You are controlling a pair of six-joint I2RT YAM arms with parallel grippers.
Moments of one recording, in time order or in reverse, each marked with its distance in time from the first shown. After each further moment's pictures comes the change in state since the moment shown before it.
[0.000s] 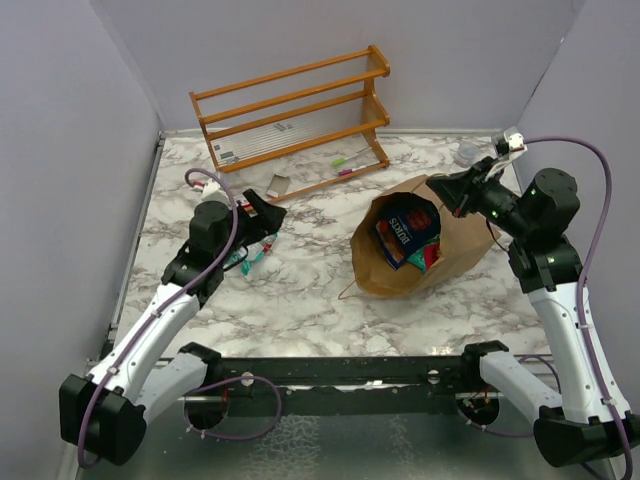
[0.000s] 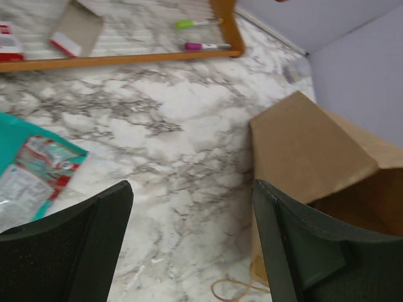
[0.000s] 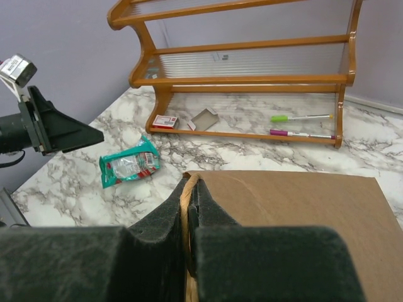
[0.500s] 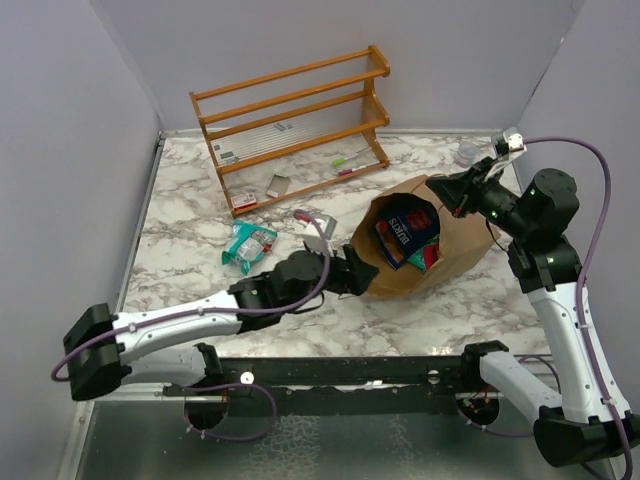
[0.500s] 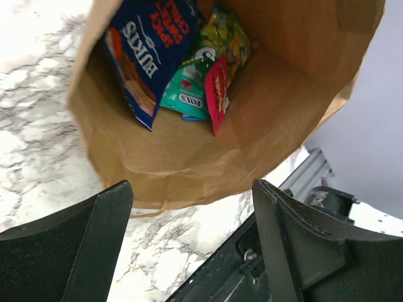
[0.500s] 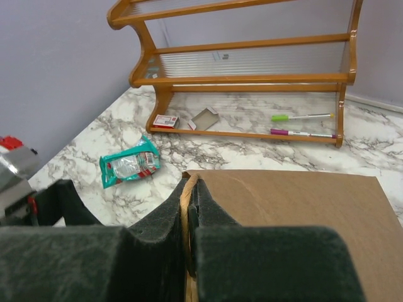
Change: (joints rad) left arm -0.719 0.142 -0.021 0.276 -0.251 -0.018; right arm 0.000 0.000 -0.007 0.006 0.000 0.003
